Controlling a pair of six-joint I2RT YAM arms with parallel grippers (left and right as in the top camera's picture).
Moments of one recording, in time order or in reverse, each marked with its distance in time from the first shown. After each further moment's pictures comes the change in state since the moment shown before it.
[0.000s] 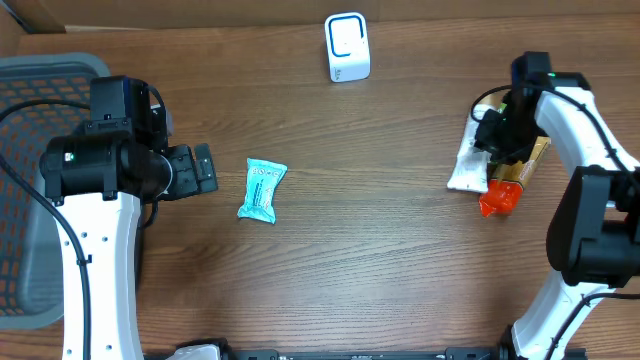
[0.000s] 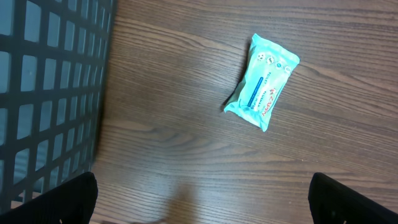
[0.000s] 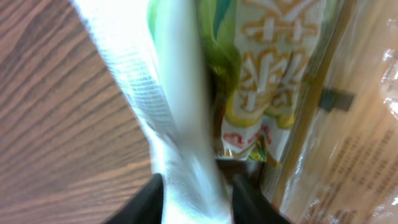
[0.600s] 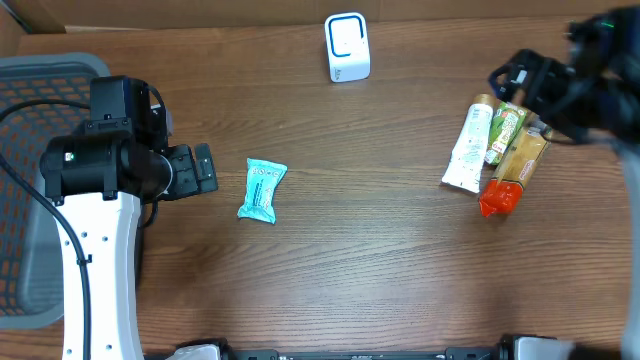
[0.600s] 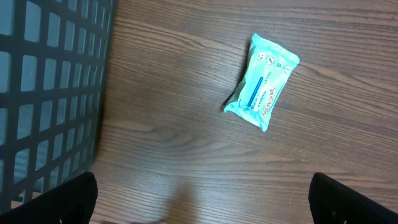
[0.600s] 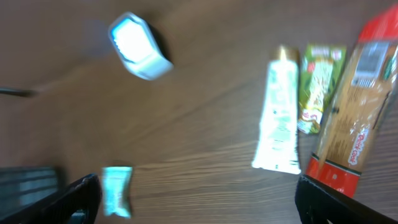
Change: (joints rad) left arm 0.000 0.000 0.000 0.000 0.000 0.000; right arm 0.001 -0.567 0.235 -0.182 -0.160 -0.013
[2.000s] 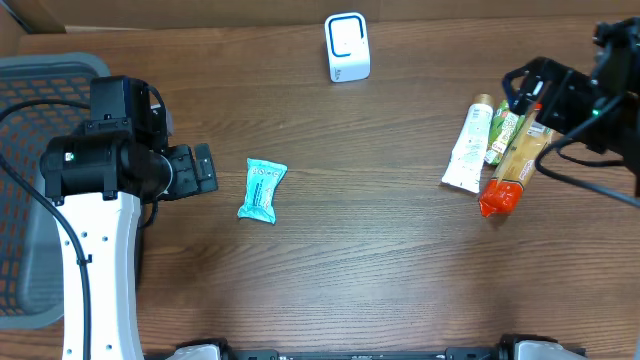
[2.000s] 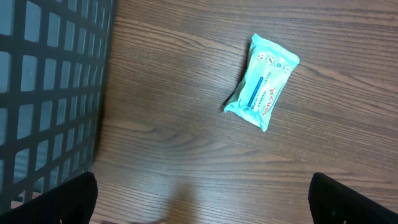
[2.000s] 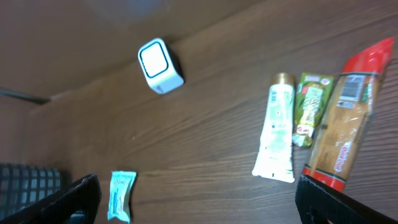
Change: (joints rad) left arm 0.000 0.000 0.000 0.000 0.000 0.000; right arm 0.024 -0.072 0.001 0.009 0.031 -0.026
